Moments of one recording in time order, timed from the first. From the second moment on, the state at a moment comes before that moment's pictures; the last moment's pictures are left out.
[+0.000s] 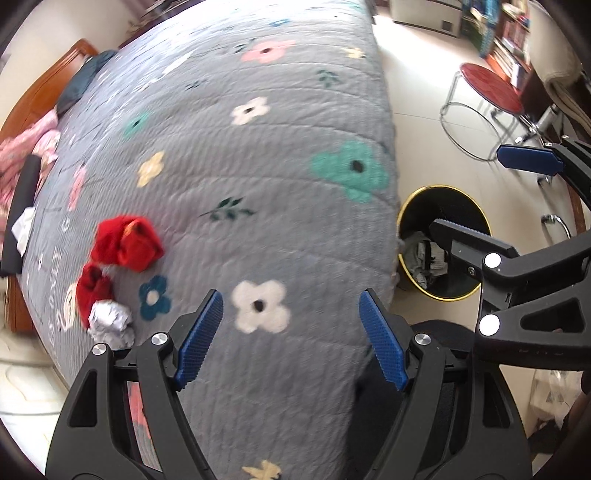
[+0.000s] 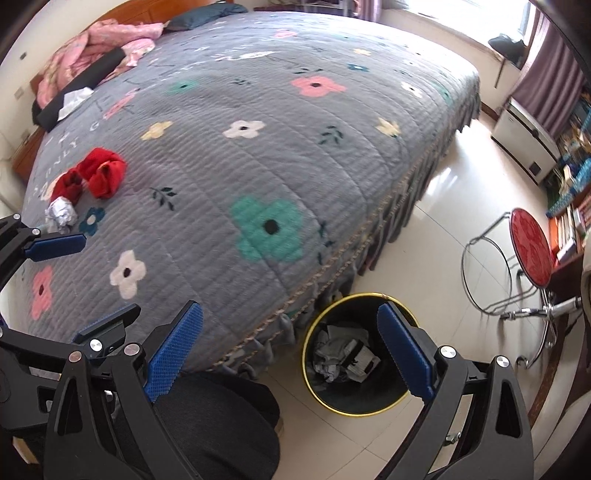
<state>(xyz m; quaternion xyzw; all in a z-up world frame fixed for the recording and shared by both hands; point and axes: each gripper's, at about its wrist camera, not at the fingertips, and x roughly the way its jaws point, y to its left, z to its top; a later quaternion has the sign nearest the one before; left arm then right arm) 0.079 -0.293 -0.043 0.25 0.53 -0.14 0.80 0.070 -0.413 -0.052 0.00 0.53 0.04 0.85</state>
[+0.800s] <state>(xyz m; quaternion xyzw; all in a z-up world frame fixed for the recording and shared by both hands) 0.080 -0.141 -0.041 0.17 0.55 -0.05 0.81 0.102 -0.257 -0.038 -0.09 0.52 0.15 0.84</state>
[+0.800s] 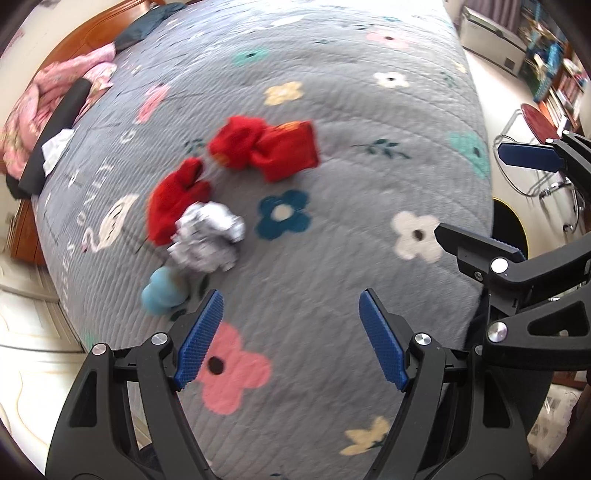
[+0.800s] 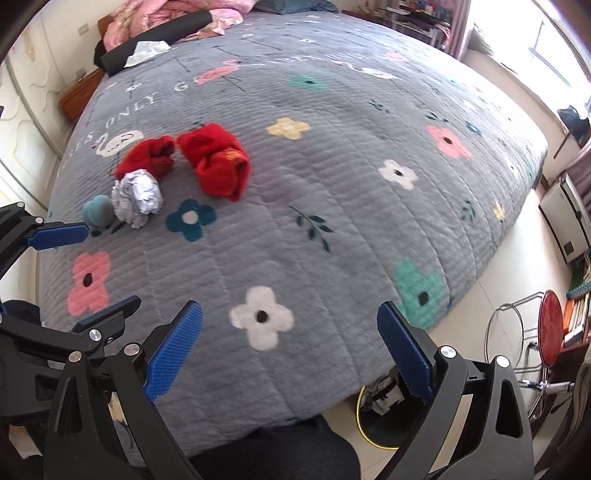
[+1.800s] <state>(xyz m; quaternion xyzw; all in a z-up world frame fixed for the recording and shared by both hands) 0.136 -0.004 -0.103 0.14 0.60 -0.02 0.78 0.136 -0.123 -0.053 -0.14 0.52 0.24 0.81</state>
